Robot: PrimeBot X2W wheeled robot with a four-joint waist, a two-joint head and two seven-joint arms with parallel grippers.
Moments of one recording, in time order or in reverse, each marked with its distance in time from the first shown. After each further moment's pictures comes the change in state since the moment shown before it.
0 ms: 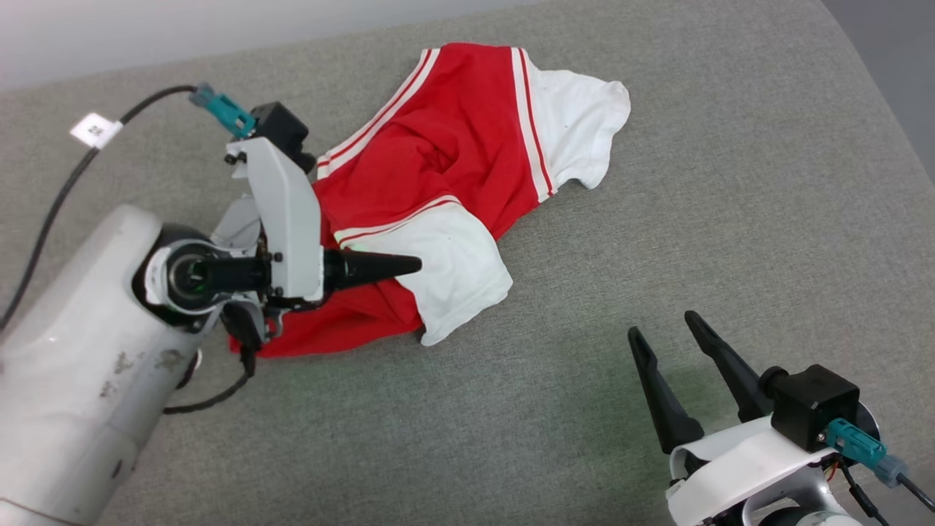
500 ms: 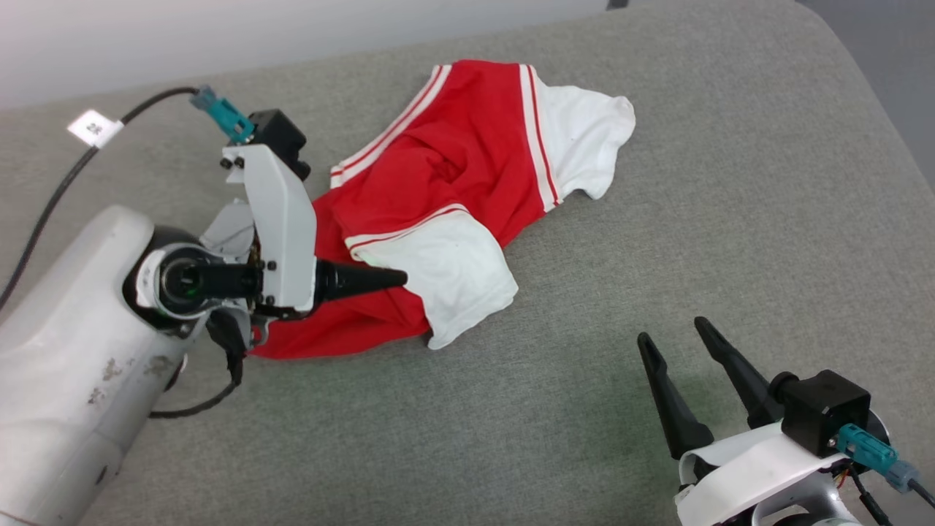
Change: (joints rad) left arm -0.004 0.040 -0.028 -0.038 0.030 0.023 0.035; right arm 0.021 -0.008 -0.016 -0.020 0.008 0.000 0.012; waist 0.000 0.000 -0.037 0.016
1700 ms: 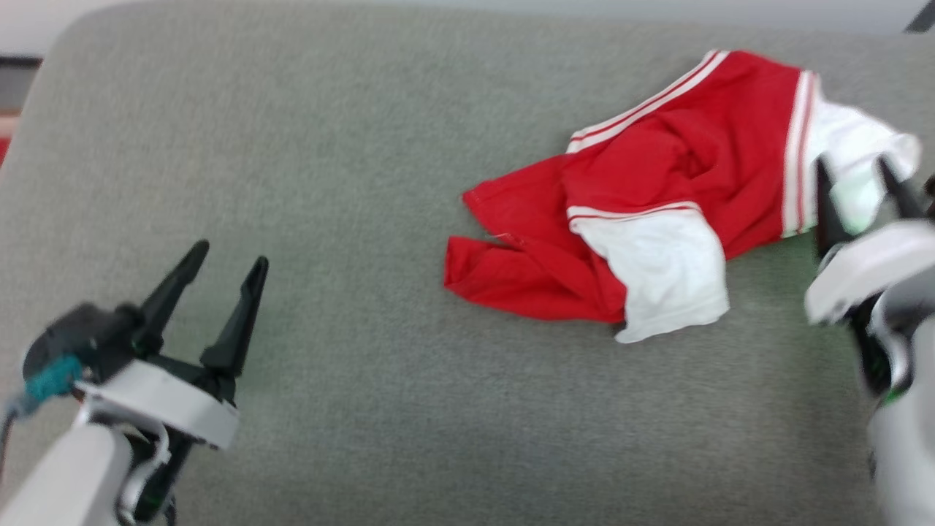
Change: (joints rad) left arm 0.618 -0.021 0.417 -0.163 0.829 -0.116 -1.203; right arm -0.565 -0.093 -0.332 0.615 -0.113 0.000 -0.053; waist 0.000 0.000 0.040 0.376
